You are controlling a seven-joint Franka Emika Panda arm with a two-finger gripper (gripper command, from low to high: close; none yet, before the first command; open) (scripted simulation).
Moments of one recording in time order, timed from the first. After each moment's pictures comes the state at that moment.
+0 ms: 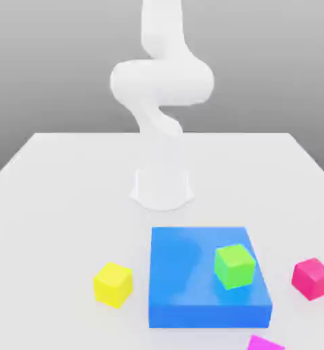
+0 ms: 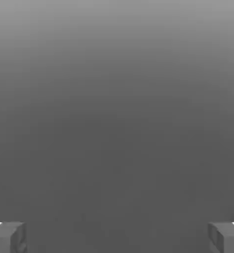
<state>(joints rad) 0.06 -0.71 0.01 -2.32 -0.02 2.34 0.70</state>
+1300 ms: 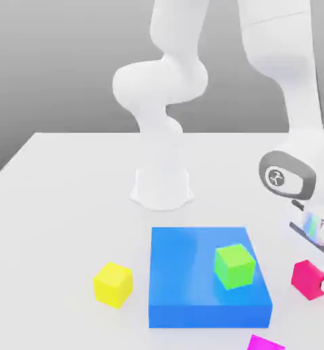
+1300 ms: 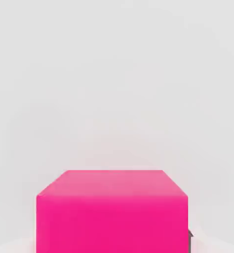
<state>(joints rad) 0.54 0.38 0.13 -2.48 -0.17 2.85 -0.36</state>
